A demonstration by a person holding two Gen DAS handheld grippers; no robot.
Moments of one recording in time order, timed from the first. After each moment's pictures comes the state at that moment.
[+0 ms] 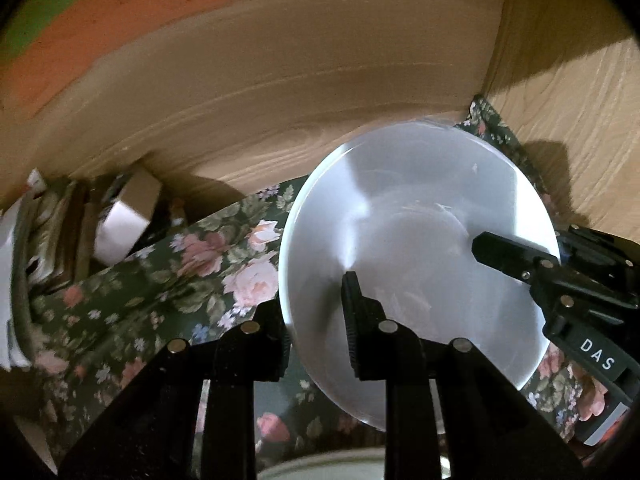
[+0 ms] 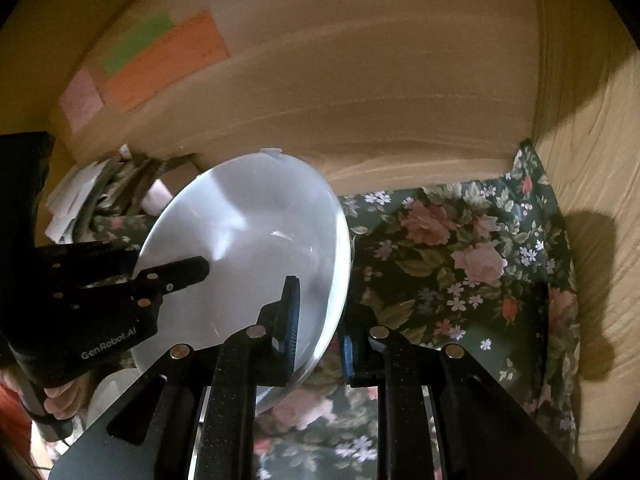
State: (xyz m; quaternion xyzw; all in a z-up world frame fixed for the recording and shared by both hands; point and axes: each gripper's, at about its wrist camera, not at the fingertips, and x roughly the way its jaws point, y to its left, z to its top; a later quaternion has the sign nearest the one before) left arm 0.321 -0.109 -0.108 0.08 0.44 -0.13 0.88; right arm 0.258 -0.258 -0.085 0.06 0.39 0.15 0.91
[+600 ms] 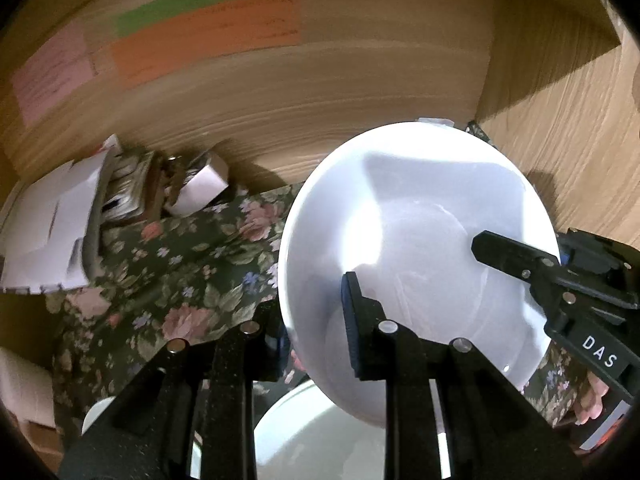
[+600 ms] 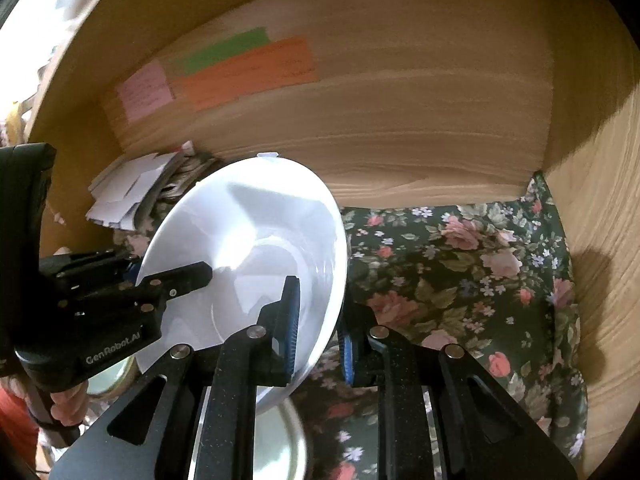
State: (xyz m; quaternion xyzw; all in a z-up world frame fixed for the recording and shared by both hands) left arm 0.237 -0.055 -0.078 0.05 0.40 -0.11 0.91; right arm 0.196 -0.212 -0.060 0.04 0.34 0.17 0.92
